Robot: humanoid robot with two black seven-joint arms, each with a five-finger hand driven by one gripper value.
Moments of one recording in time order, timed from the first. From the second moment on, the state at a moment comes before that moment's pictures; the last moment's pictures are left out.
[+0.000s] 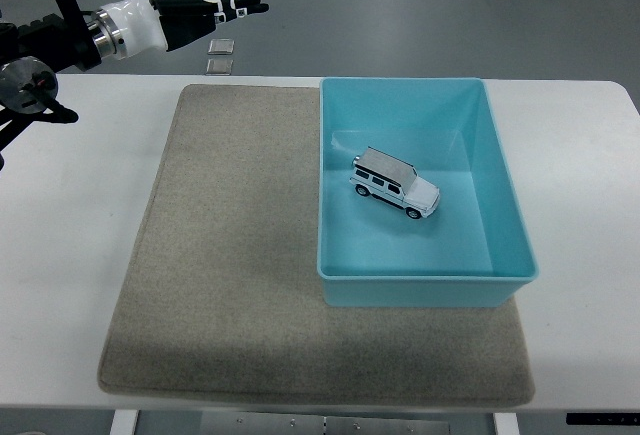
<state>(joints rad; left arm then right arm) -1.10 0.59 -0.37 -0.88 -0.01 -0.51 -0.11 0.01 0.00 -0.01 0.12 -0.02 0.13 0.06</state>
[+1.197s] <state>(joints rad) -0.86 0.60 -0.54 -0.76 -0.22 -0.50 -0.04 0.01 0.00 -0.01 0.12 -0.02 0.13 0.06</state>
